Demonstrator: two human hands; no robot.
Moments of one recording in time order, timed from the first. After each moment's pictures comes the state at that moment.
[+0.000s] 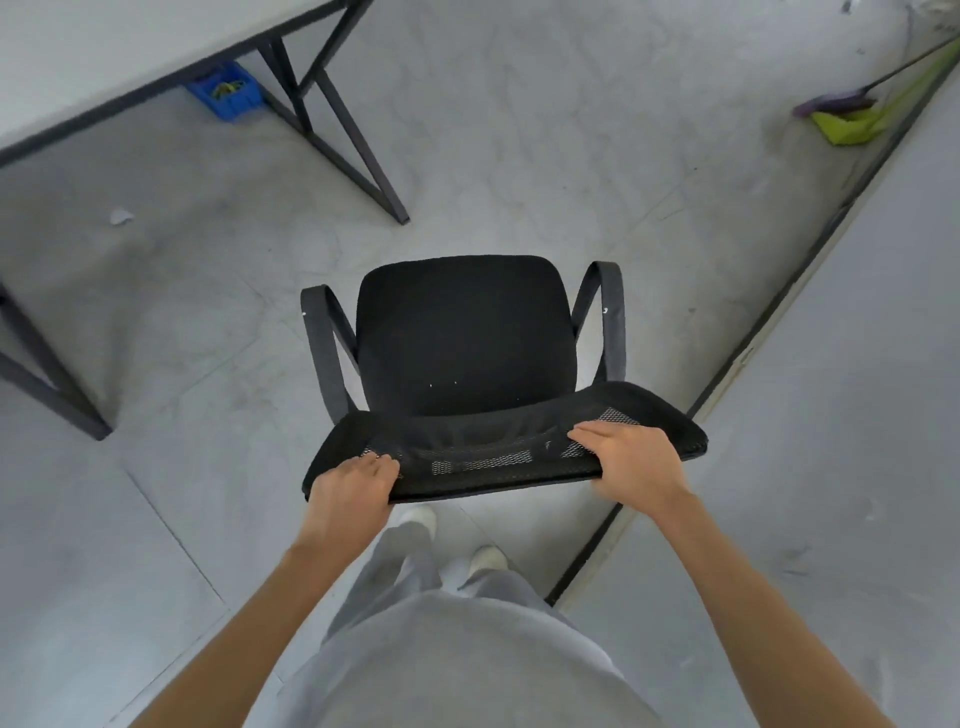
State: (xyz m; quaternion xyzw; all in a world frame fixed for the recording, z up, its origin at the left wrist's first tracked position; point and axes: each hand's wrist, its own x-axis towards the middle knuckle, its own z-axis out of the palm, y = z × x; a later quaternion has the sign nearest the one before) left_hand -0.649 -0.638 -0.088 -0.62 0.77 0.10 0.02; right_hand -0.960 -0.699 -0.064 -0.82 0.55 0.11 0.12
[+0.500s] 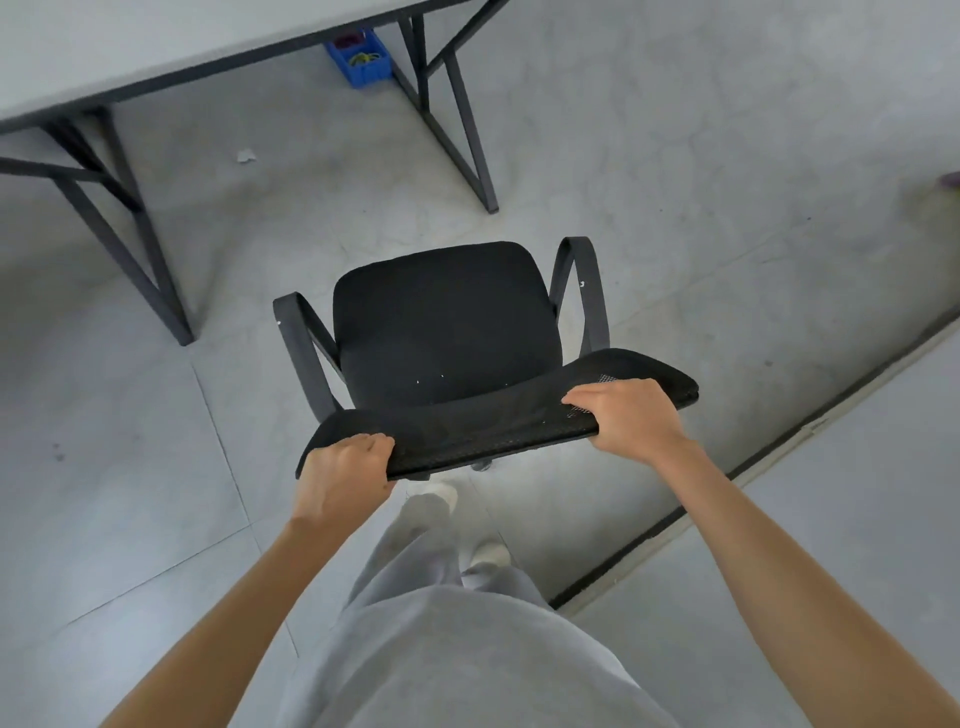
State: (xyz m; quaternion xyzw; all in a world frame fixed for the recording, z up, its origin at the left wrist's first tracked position) left_hand -0.643 -0.582 -0.087 -0.75 0.66 0.05 -0.03; right_hand -0.917 -0.751 -0.056 -0.90 0.40 0.14 0.10
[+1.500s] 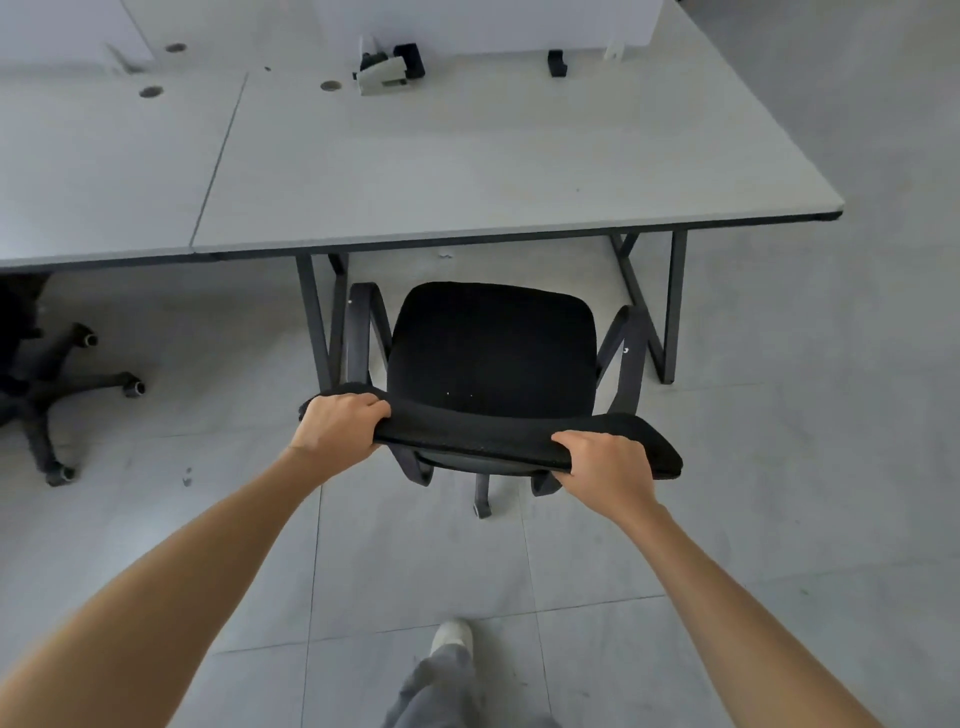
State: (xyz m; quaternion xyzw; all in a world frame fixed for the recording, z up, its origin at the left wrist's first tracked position) left_hand -0.241 -0.764 -0.079 -0.84 0.54 0.07 0.06; right_hand -0.499 -0.948 -0.081 -0.95 0.31 0.05 0.09
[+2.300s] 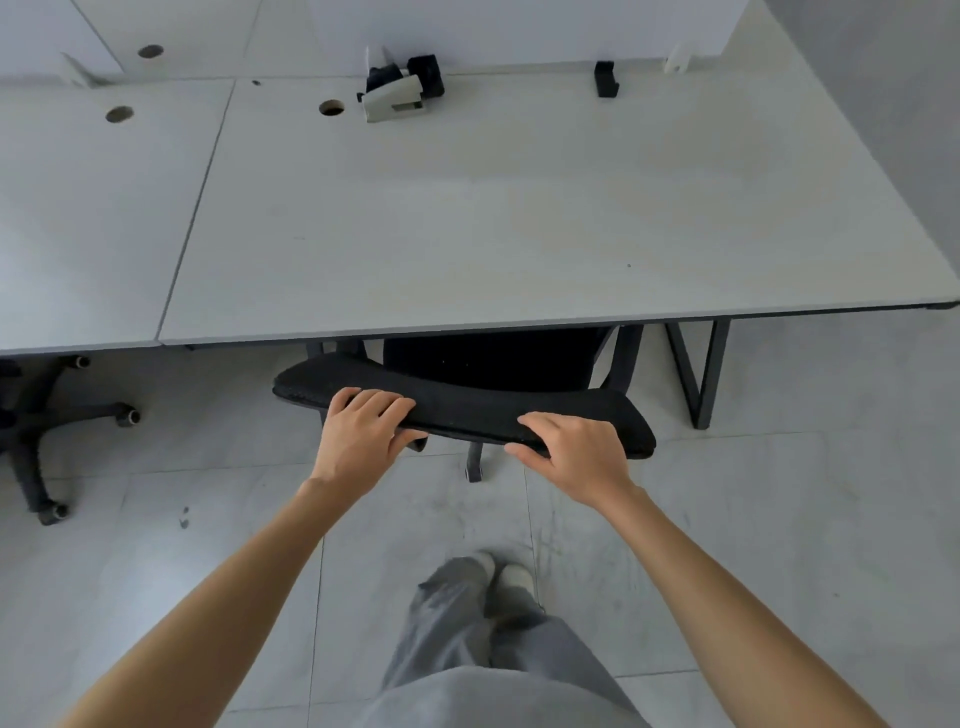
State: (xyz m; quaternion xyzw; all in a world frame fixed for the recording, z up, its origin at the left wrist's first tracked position) left_hand -0.100 -0.902 -0.089 -0.85 0.52 0.01 -0.06; right_hand -0.294 -1.090 -0.087 -0.97 0.19 -0.13 0.12
